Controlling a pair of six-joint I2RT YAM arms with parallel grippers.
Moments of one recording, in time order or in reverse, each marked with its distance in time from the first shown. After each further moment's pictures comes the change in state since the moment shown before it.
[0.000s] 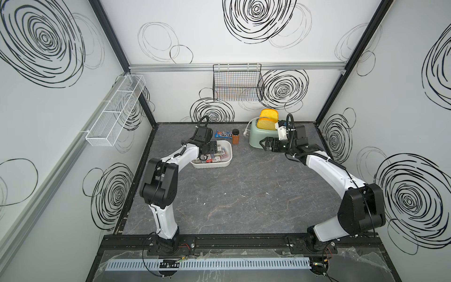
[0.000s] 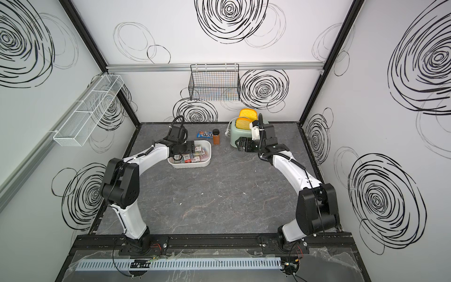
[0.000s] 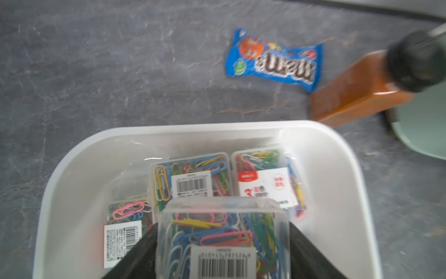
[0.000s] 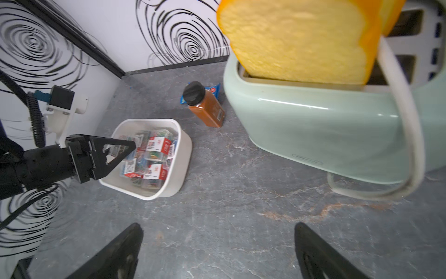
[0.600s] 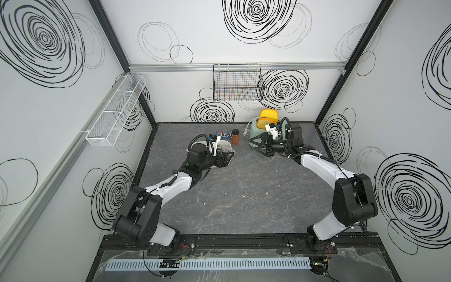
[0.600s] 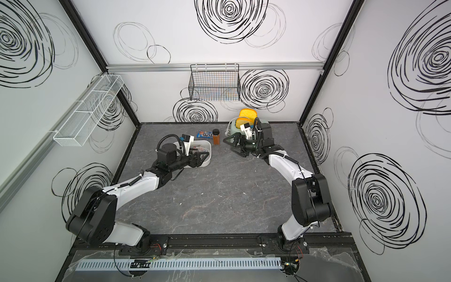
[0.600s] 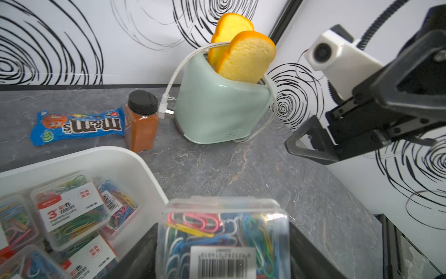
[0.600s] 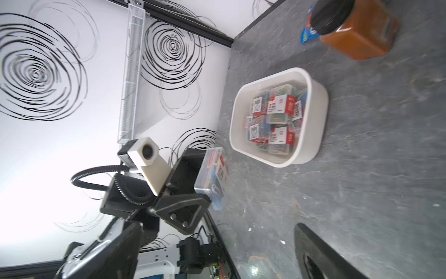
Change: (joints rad) left arm -0.113 -0.358 -0.548 0.745 0.465 0.014; right arm 0.012 0.093 -0.069 0.329 -0.613 0.585
